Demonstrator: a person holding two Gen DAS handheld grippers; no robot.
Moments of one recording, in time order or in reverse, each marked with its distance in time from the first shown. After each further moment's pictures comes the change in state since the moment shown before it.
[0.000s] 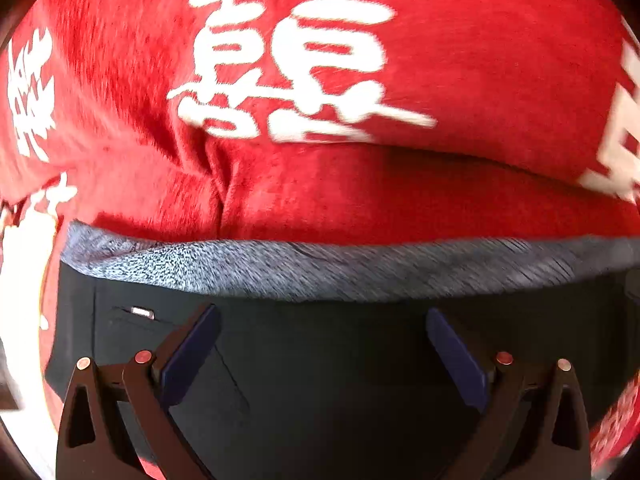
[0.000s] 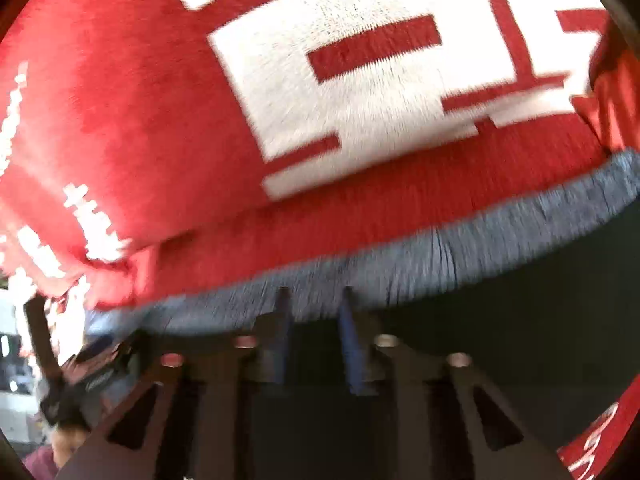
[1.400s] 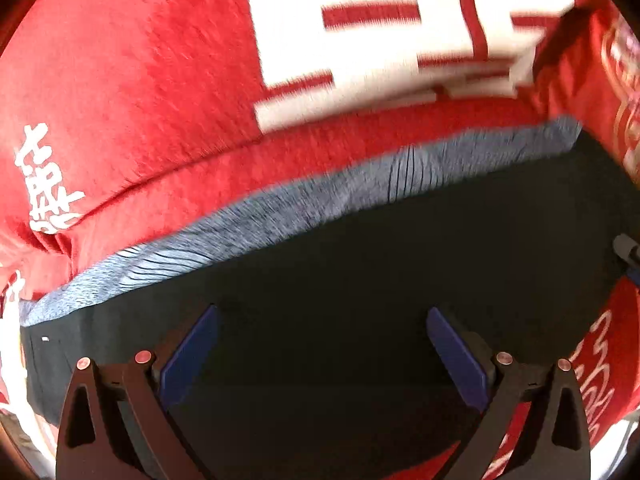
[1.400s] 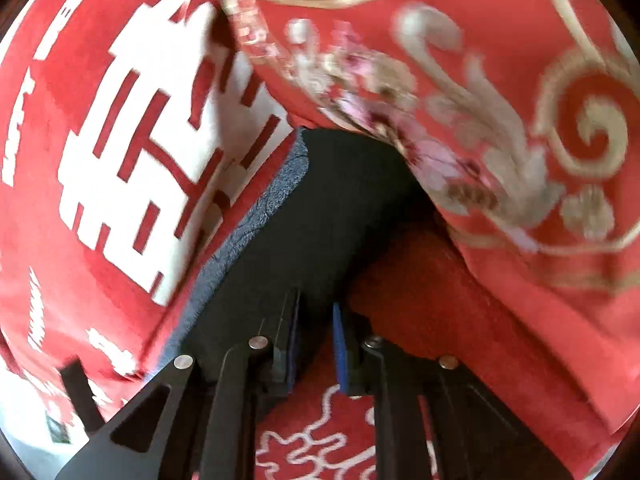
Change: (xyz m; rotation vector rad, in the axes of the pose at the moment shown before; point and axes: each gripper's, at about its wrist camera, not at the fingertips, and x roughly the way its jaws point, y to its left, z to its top) left arm -0.002 -0.254 -0.023 0.295 -0.019 -0.066; right arm -0.126 -0.186 -0.041 0.448 -0.287 -0.024
